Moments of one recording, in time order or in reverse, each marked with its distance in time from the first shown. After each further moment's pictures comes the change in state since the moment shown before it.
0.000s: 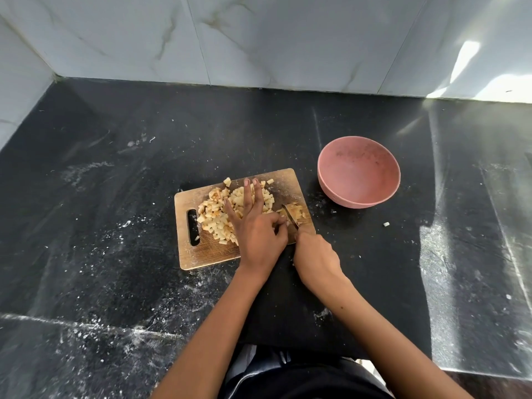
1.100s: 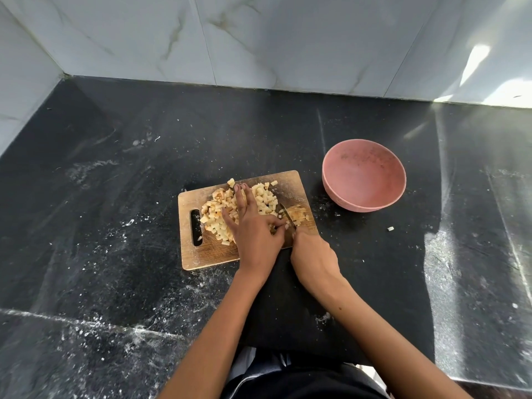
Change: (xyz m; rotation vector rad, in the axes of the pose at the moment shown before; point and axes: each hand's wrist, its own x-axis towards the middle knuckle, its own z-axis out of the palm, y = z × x) left_hand 0.002 0.004 -0.012 -0.057 -0.134 -0.209; right_hand 0.006 -0.005 0.004 0.026 0.038 -0.054
